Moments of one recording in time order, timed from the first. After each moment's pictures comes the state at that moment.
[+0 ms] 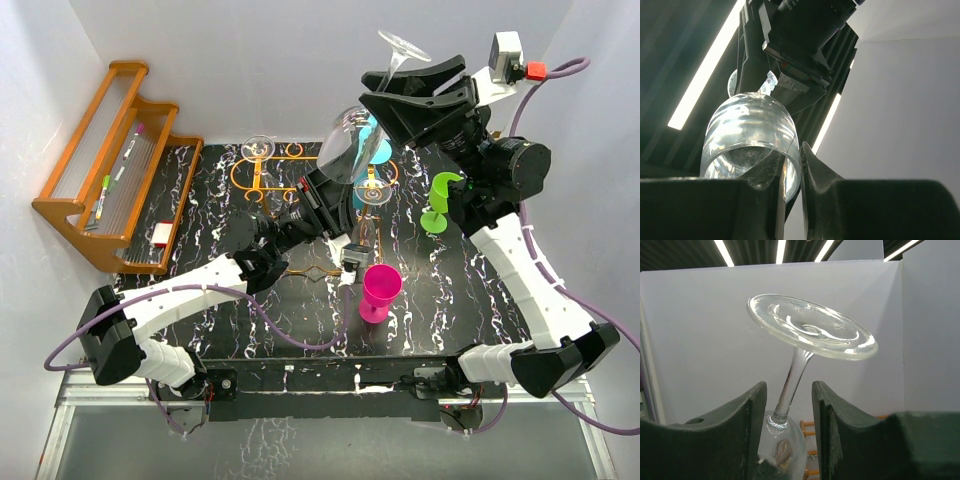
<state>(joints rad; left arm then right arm) -0.99 1.38 1.10 1.02 0.30 1.87 0.43 1.29 1.54 0.76 -0.60 0.82</state>
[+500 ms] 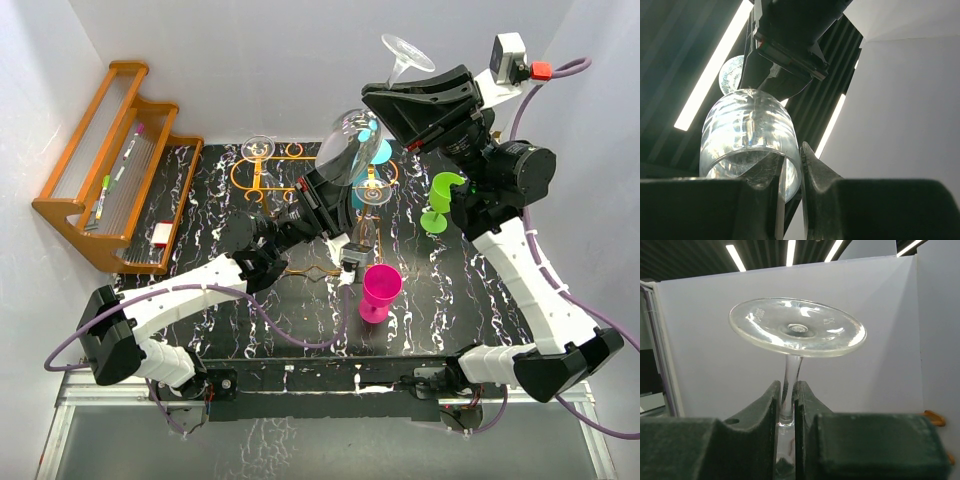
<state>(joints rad) -0.98 1.38 1.10 1.03 0.30 1.89 0.44 1.28 1.54 0.75 -0.62 0.88</state>
